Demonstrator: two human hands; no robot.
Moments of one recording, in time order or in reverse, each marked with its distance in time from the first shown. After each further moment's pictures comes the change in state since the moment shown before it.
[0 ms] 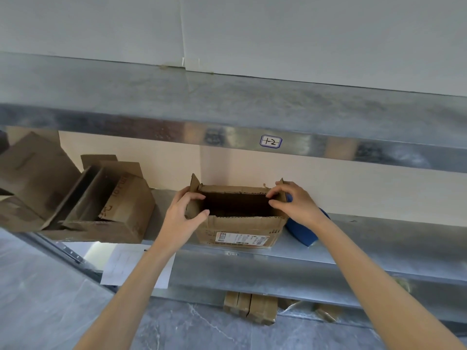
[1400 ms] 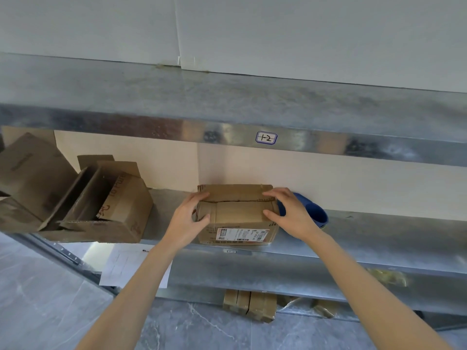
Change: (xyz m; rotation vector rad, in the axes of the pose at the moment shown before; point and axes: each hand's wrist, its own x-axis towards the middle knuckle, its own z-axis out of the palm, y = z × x) left_hand 0.014 -0.031 0.019 0.111 -0.083 0.108; right_hand -0.008 0.043 0.026 -0.155 0.072 -0.194
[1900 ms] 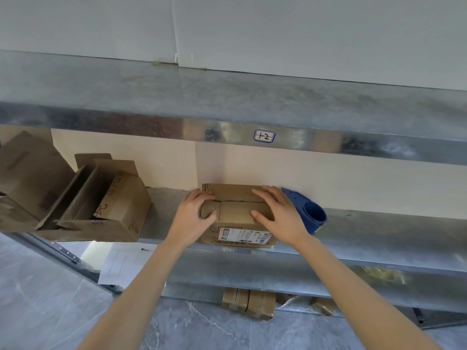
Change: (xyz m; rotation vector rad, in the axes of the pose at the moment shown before) left_hand 0.008 0.006 0.015 0.153 0.080 0.101; right_hand -0.001 0.001 0.025 -0.201 0.071 -0.091
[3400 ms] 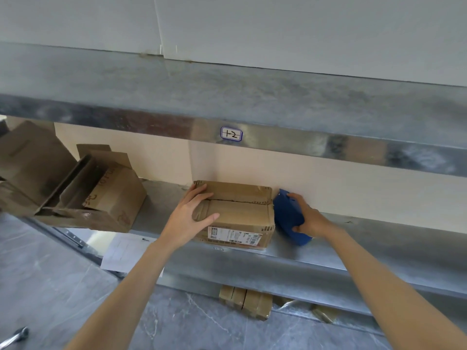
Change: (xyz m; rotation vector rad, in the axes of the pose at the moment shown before) left_hand -0.007 0.014 0.024 -0.016 -0.032 -0.063; right_hand 0.010 0.122 -0.039 0.058 -0.487 0.390
